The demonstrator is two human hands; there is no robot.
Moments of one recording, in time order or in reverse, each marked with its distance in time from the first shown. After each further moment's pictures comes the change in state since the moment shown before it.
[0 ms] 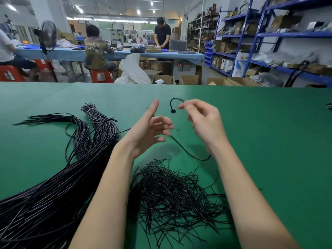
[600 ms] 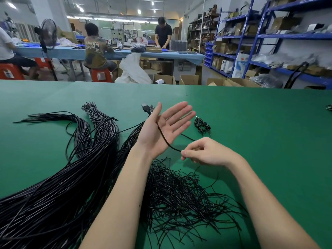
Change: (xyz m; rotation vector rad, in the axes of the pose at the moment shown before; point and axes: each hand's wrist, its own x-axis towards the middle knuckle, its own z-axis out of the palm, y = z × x) left_hand 0.008 -0.012 0.030 -0.586 -0.230 0.117; right_hand -0.015 0.055 -0.033 -0.423 -0.701 0.297
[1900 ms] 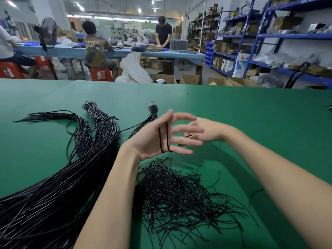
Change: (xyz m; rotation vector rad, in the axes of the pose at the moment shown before) left_hand -0.015 0.015 -0.007 0.375 -0.266 -0.256; right_hand 0.040 -0.034 -0.039 -0.435 -0.097 -0.075
